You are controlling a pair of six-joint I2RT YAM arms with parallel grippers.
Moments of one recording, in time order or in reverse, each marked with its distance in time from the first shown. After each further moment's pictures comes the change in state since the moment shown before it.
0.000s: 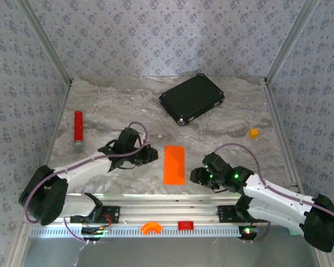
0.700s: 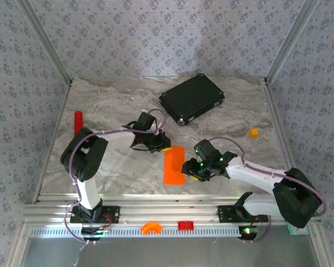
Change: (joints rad) left arm 0.057 0.532 0.380 -0.029 0.174 0.080; right arm -0.120 0.378 0.145 0.124 -0.244 -0.033
